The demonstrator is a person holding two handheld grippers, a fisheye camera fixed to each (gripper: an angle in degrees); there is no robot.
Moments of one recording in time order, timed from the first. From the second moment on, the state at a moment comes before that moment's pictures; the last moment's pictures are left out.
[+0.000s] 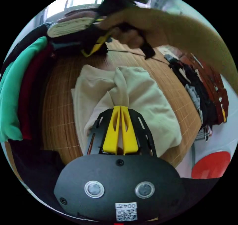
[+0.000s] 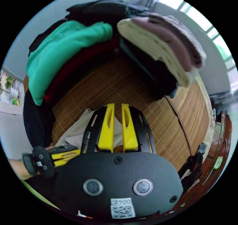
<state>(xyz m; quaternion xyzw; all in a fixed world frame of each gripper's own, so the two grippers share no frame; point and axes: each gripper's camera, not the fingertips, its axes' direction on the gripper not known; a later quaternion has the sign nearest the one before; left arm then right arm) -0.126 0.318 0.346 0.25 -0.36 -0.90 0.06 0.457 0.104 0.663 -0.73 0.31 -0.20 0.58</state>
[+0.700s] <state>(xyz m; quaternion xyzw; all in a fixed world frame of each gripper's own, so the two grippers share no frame) -0.122 0.258 0.368 0.25 -0.28 -0.92 0.14 0.427 0.083 0.554 -0.63 0.23 0.15 0.73</state>
